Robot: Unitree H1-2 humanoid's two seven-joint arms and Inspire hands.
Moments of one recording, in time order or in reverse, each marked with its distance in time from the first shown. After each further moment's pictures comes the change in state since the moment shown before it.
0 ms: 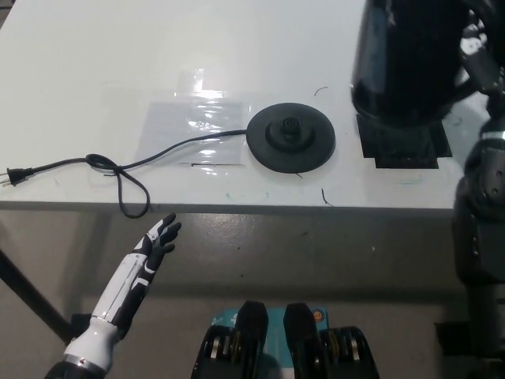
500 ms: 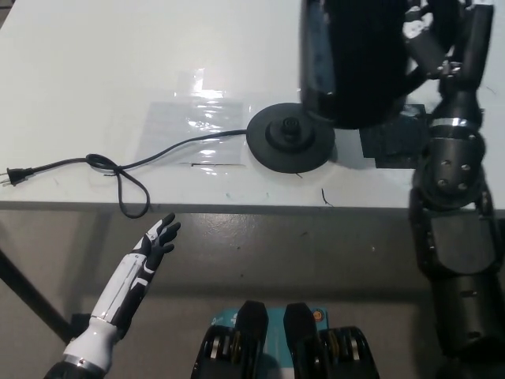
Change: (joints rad) left_arm 0.001 0.000 0.002 0.000 0.000 0.000 -0.001; right_arm -0.032 0.087 0.086 -0.014 -0.100 0.007 -0.041
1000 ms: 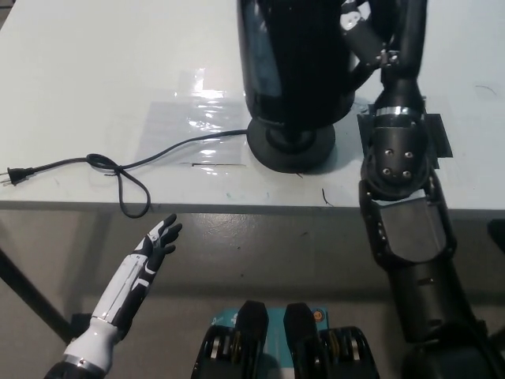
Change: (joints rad) left_arm 0.001 0.000 0.000 -0.002 0.000 0.002 -0.011; right_arm -0.075 0.077 0.045 0.091 -0.058 0.018 -0.032
